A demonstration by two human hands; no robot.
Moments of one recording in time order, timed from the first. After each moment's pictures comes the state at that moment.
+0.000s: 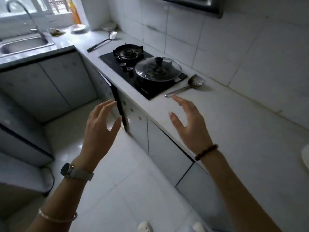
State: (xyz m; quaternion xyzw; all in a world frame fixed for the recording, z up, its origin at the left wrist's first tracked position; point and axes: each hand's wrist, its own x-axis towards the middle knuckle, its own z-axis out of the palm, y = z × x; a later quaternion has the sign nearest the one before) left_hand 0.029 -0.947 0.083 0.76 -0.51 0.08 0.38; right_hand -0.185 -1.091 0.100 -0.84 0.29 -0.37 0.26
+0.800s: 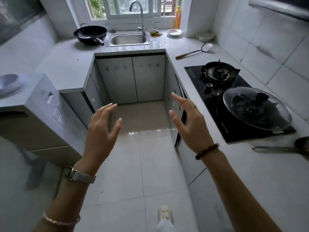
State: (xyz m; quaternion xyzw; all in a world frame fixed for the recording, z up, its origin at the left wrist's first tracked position) left_hand 0.245 -0.877 0.076 0.88 -0.27 0.15 0.37; right_hand 0.139 -1.113 0.107 -0.88 0.05 -0.28 0.37
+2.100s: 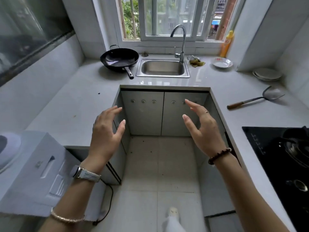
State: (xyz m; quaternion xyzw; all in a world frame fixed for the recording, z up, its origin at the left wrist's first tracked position) left_hand 0.750 -0.930 0.094 0.90 -0.18 0.20 0.34; right_hand 0.673 -1.202 0.120 -0.90 0.01 -0.23 0.36
